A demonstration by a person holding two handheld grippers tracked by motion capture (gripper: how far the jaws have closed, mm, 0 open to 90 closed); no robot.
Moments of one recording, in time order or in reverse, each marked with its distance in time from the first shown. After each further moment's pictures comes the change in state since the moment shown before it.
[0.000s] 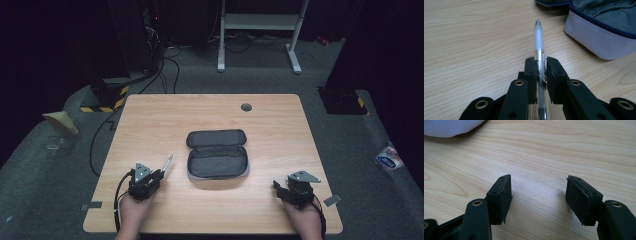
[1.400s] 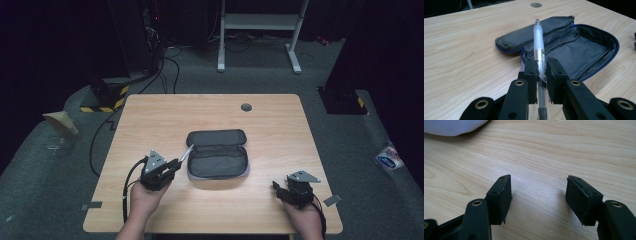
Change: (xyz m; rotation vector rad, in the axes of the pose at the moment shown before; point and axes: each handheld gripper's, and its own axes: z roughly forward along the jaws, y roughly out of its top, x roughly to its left) left arm -0.043 0.067 -0.011 -0.080 -0.163 0.120; right arm 0.000 0.000 0.000 0.000 0.019 -0.013
